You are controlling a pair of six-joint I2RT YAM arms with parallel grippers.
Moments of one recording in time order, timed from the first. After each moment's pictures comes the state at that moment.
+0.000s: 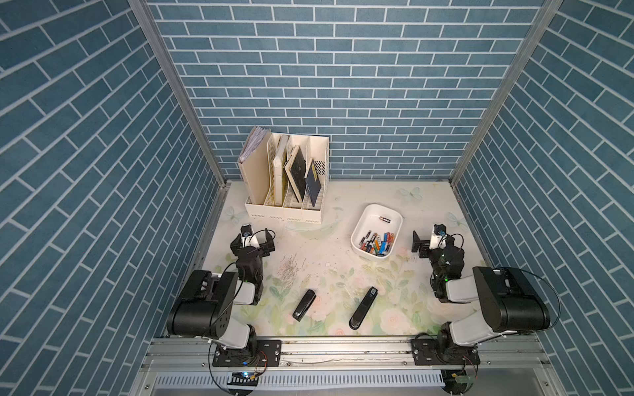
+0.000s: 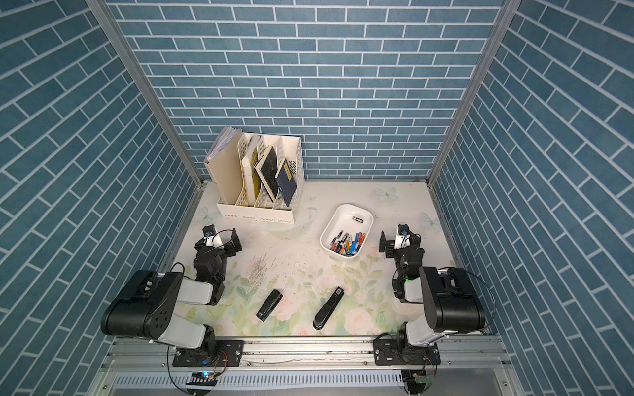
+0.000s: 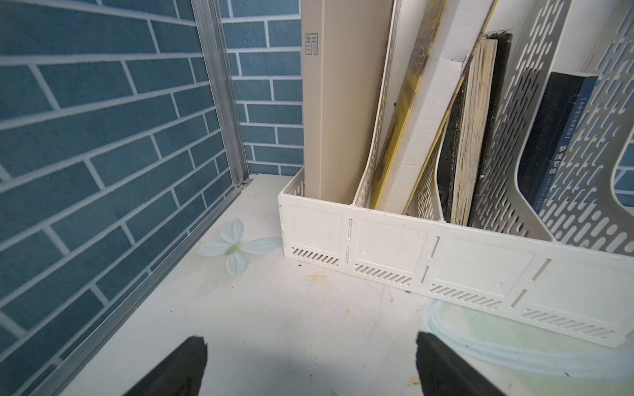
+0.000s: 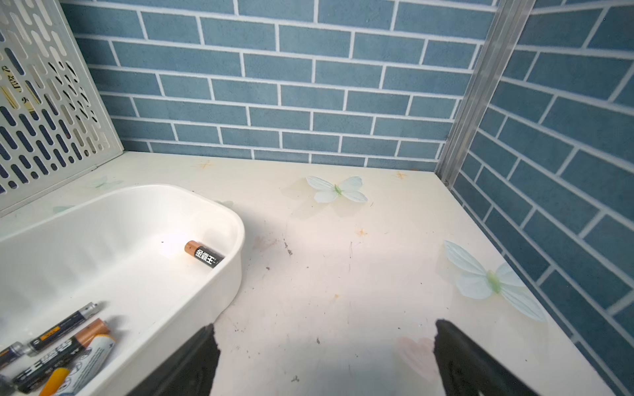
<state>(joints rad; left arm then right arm) -0.07 1.51 0.21 1.15 -0.29 -0.04 0.03 1.53 0.22 1.16 -0.05 -0.08</state>
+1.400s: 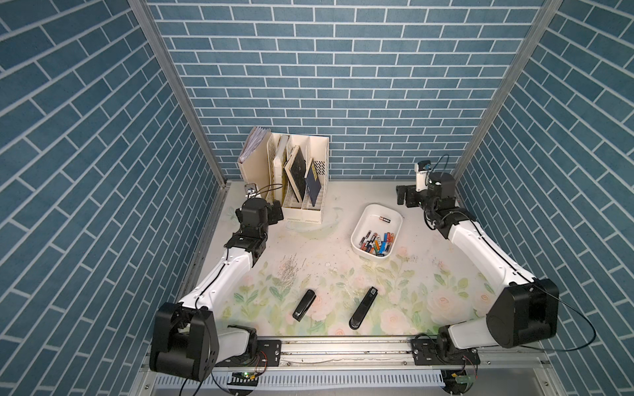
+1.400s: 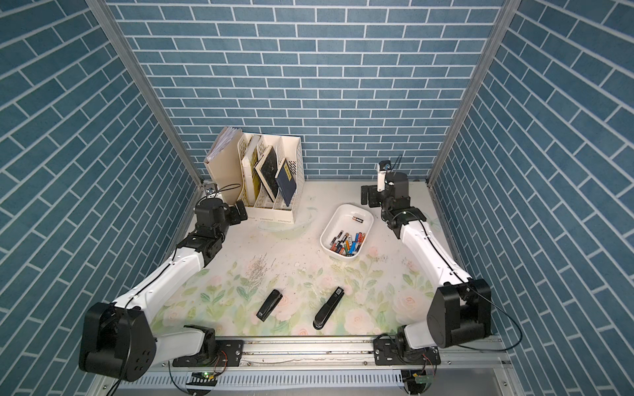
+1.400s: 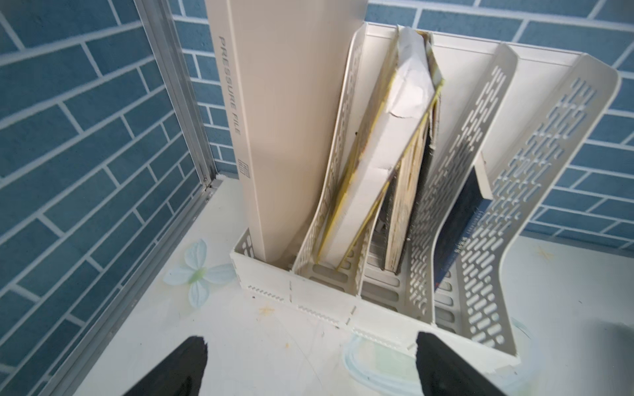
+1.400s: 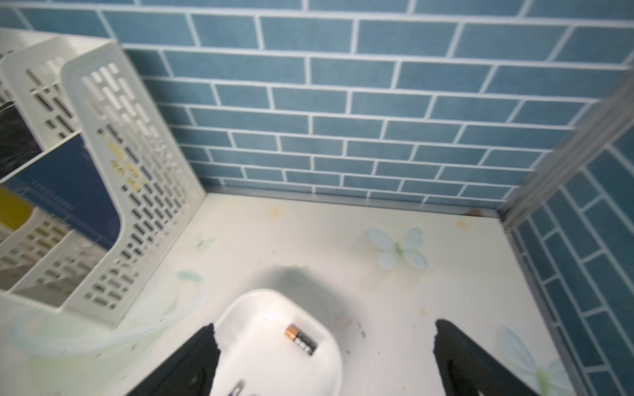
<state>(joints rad) -0.22 1.25 0.87 -0.02 -0.34 -0.24 0.31 1.49 1.29 -0.29 0.02 0.04</state>
